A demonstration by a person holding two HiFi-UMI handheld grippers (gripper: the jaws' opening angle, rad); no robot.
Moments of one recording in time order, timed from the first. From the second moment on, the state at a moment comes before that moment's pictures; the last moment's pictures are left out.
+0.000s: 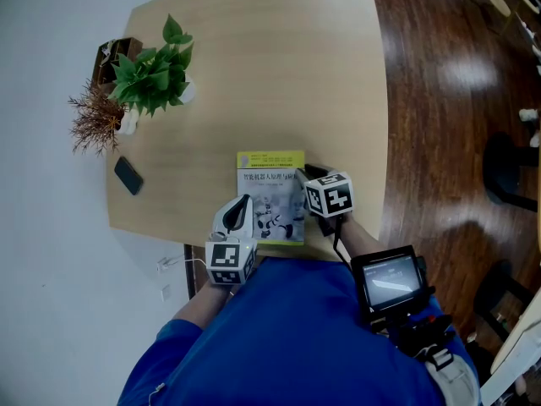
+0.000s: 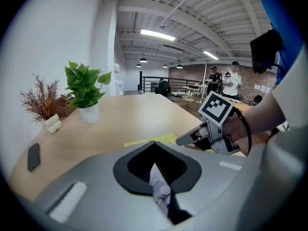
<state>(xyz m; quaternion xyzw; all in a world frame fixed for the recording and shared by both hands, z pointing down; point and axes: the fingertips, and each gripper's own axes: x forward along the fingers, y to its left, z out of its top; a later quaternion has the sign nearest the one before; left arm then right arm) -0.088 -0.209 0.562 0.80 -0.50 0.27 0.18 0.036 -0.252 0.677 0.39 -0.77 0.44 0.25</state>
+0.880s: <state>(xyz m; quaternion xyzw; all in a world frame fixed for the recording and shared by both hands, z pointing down) -0.084 -0.213 0.564 0.81 -0.49 0.27 0.17 0.029 -0.232 0.660 0.35 -0.80 0.45 0.20</state>
